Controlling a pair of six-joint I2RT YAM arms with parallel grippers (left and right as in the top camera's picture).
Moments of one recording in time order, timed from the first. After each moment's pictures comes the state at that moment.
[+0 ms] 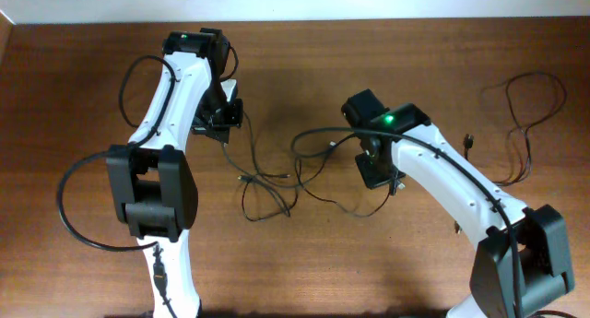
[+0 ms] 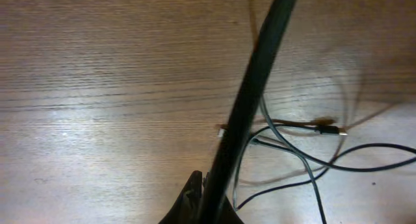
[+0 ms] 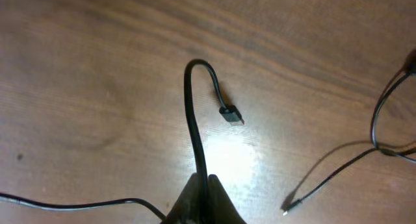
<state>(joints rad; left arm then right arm) -0.12 2.20 1.98 -1.50 0.05 -0.11 0.46 1.76 1.36 -1.13 0.22 0.15</state>
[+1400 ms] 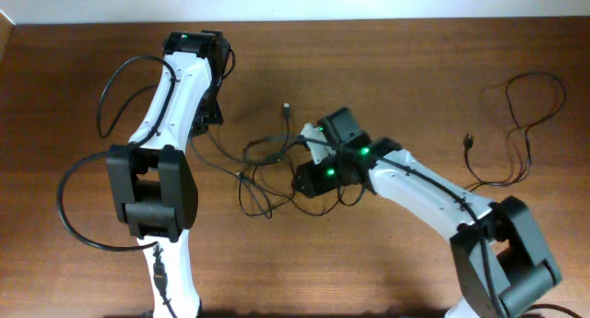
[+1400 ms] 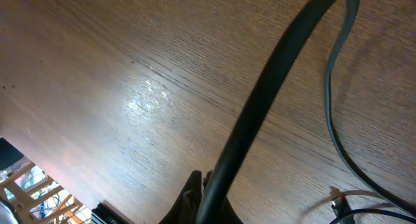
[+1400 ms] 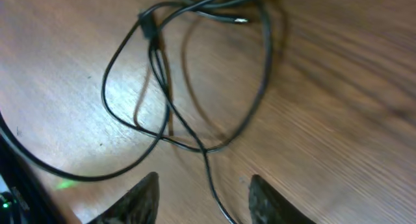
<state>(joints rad) -0.12 2.20 1.98 -1.54 -0.41 -0.51 0.58 1.79 1.14 -0.48 -0.45 0.20</state>
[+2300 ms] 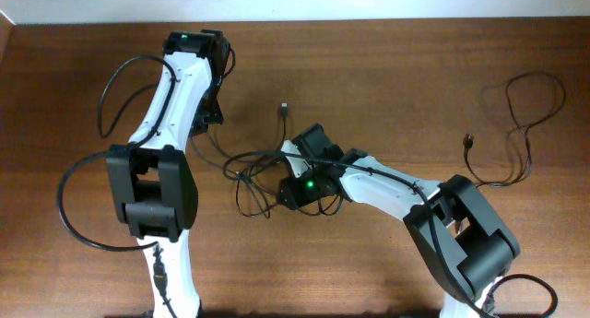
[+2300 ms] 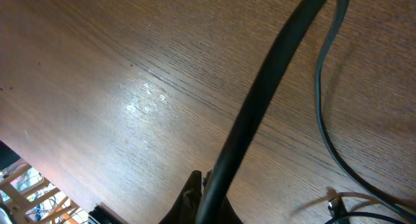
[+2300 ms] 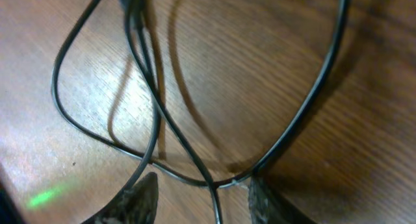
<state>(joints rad) -0.12 2.20 1.98 -1.53 -0.41 -0.51 0.67 1.96 1.13 -0.34 -0.43 0.27</state>
